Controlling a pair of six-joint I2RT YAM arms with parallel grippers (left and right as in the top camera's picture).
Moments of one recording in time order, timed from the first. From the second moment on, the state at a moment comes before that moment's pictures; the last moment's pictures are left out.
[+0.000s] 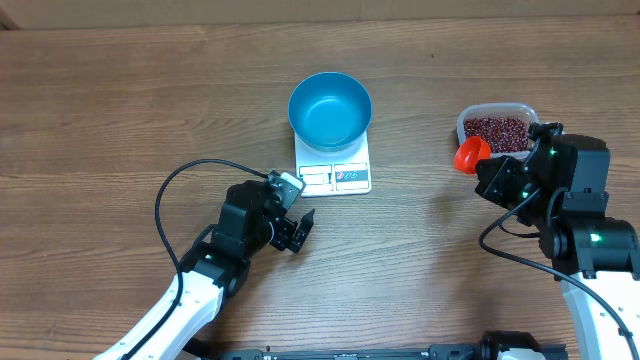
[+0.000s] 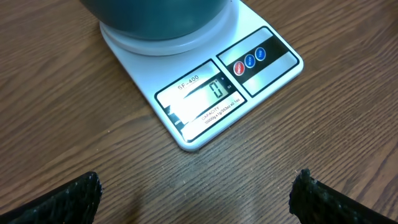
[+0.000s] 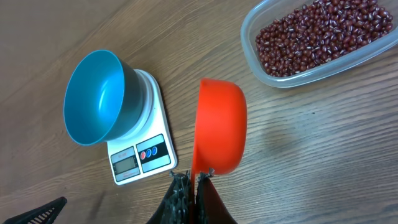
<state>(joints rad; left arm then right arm) -0.42 1.20 0.45 0.05 0.12 0.13 -0.05 1.02 0.98 -0.79 -0.27 0.46</state>
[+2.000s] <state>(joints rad) -0.42 1.20 0.45 0.05 0.12 0.13 -0.28 1.93 1.73 -1.13 -0.15 -0.19</state>
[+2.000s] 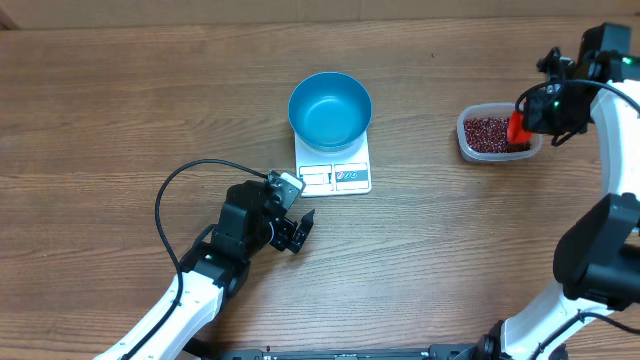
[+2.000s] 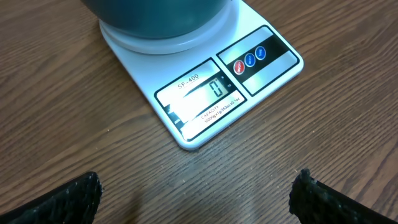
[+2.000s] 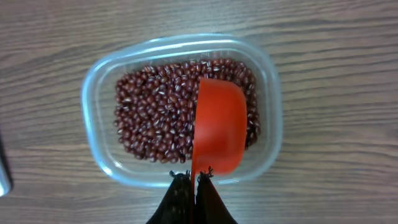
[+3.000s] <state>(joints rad) -0.42 1.20 0.45 0.05 0.12 0.13 -0.28 2.01 1.61 -1.06 -0.38 -0.19</state>
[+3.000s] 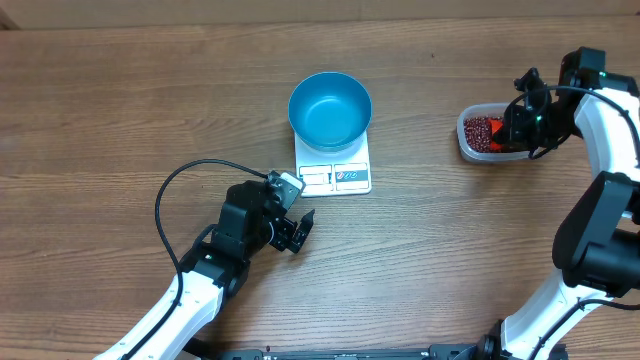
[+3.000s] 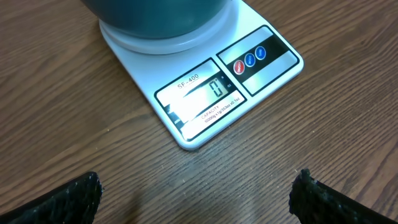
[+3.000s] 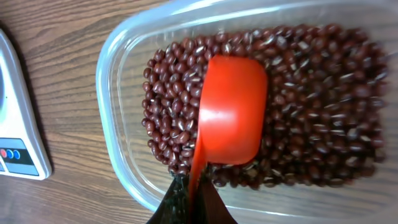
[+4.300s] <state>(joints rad) -0.42 1.20 0.45 0.05 0.12 0.13 -0.46 2.02 1.54 -1.09 -0.81 -0.12</state>
